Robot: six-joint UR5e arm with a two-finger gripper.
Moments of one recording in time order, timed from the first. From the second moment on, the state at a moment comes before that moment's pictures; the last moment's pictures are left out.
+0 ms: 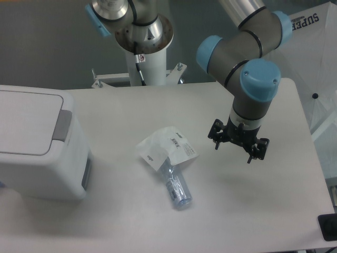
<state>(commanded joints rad) 2.64 -1.97 -1.52 -1.13 1.50 1.11</state>
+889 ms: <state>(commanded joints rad) 2.63 -1.94 -1.58 -1.13 1.50 1.04</state>
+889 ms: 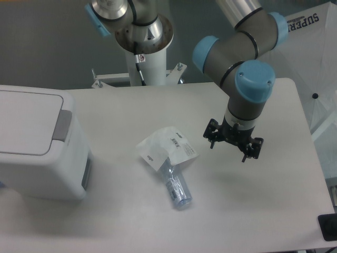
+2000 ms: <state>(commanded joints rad) 2.41 -1.83 -1.34 -1.39 1.30 0.69</state>
